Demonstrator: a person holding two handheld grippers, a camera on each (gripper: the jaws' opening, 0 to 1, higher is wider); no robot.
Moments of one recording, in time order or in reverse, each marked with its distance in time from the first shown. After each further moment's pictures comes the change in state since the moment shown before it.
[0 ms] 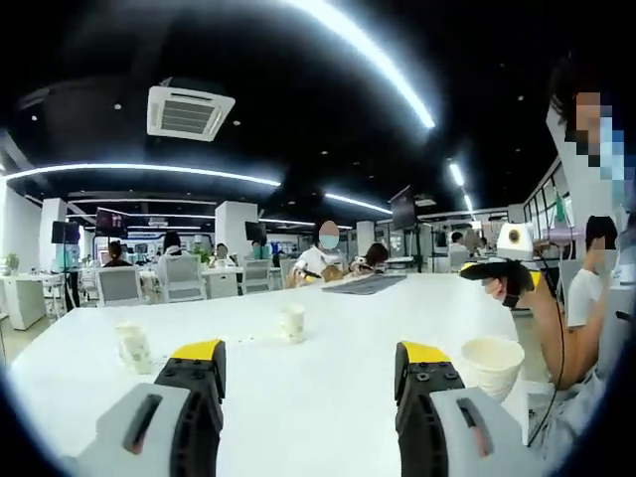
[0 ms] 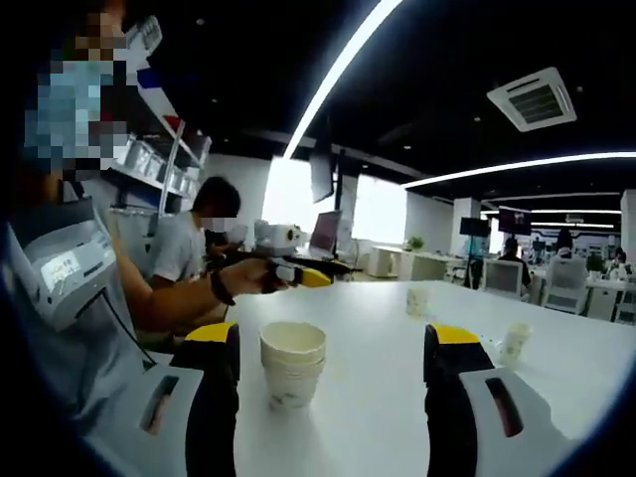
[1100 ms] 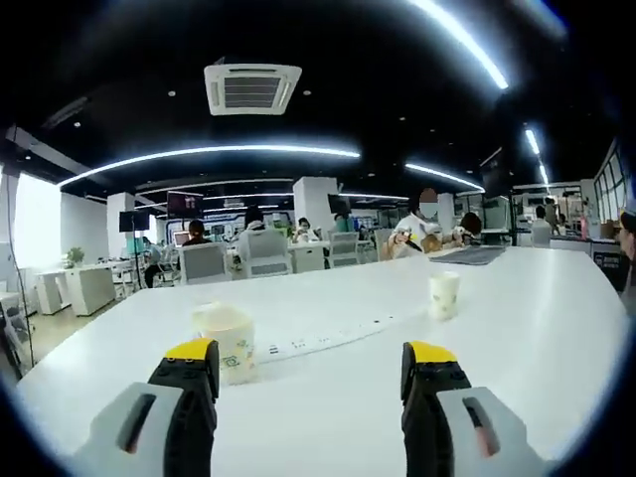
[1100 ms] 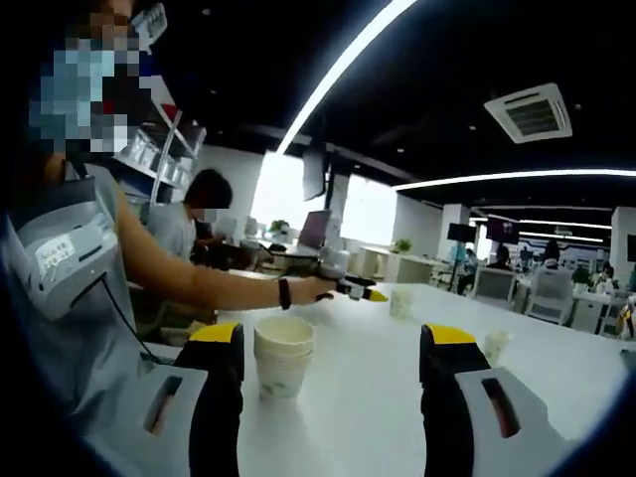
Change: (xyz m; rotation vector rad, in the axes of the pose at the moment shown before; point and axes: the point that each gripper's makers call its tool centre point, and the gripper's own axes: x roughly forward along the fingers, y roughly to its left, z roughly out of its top) left arm 0.096 0.176 -0.070 0.006 0.108 0.383; right arm -0.021 -0.005 0.005 -0.054 0.008 -0.058
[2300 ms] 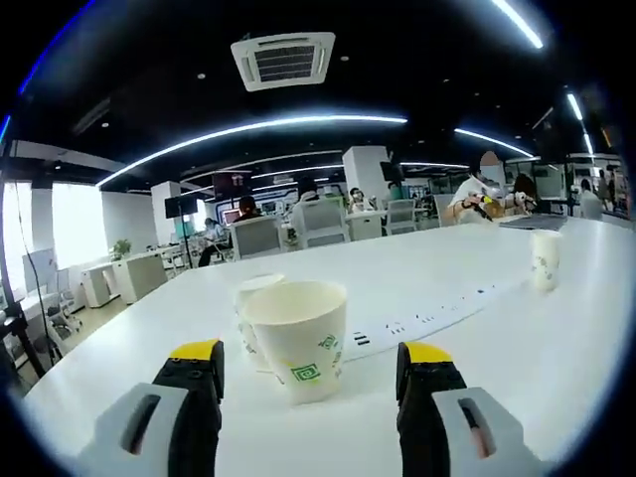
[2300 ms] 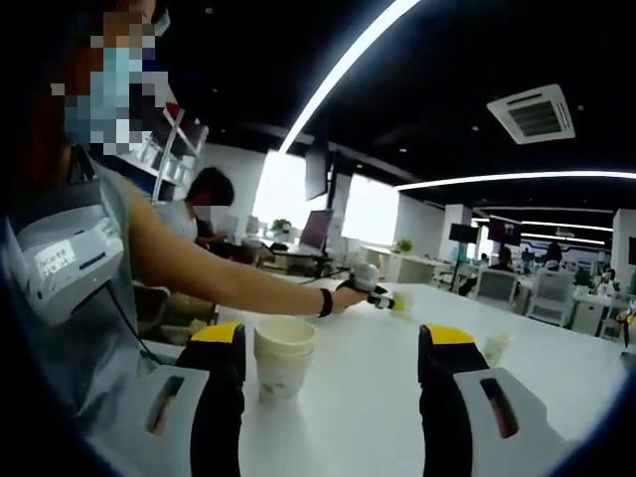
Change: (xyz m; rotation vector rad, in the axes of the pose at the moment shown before) left arm 0.085 0.086 -0.042 0.073 0.127 0.225; right arm 0.002 -0.001 0.001 -0.007 0.004 0.007
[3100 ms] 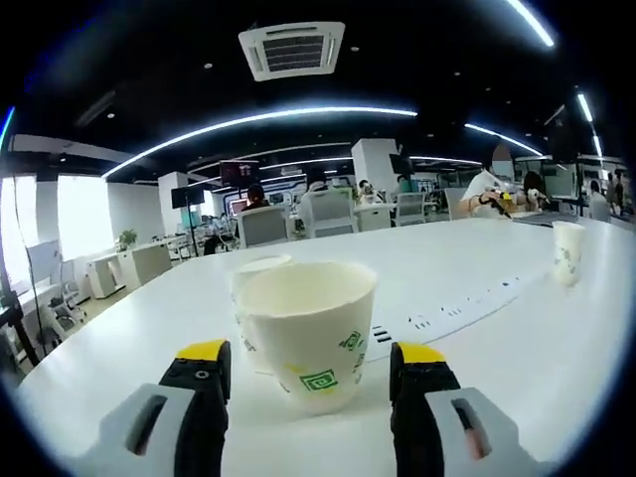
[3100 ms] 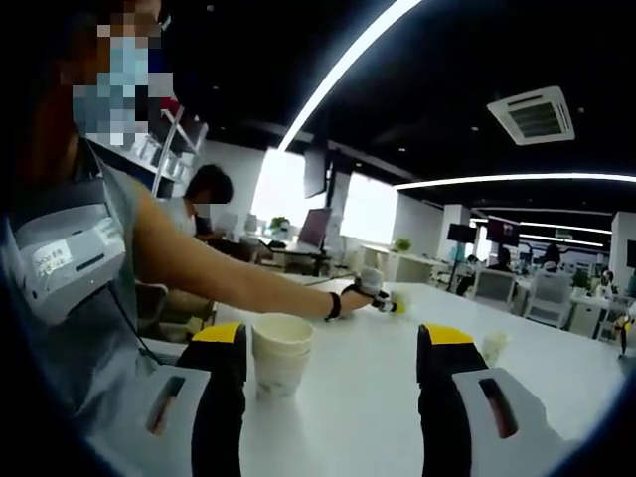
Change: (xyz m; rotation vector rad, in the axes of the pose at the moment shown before) left arm 0.066 0.020 -0.014 -0.016 0.038 0.028; right arm -0.001 -0.002 0.000 -0.011 0.008 -0.010
